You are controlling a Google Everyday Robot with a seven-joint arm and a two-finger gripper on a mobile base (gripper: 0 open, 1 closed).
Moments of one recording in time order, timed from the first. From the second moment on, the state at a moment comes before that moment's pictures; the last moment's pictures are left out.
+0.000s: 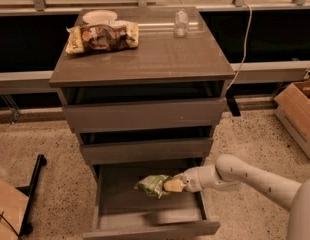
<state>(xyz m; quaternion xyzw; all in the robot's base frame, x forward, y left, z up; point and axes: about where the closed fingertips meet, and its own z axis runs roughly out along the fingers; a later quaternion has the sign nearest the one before) 0.540 -0.067 0.407 -0.32 0.81 0.43 0.23</state>
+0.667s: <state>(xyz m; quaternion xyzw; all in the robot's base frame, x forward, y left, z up) 0.532 -0.086 0.342 -0.27 0.82 0.44 0.24</state>
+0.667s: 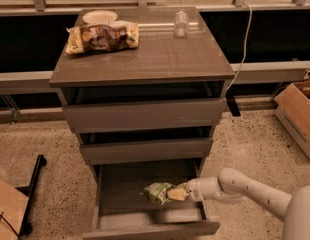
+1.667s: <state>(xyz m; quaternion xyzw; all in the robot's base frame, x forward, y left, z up) 0.543 -0.106 0.254 -0.20 0.85 0.42 0.23</state>
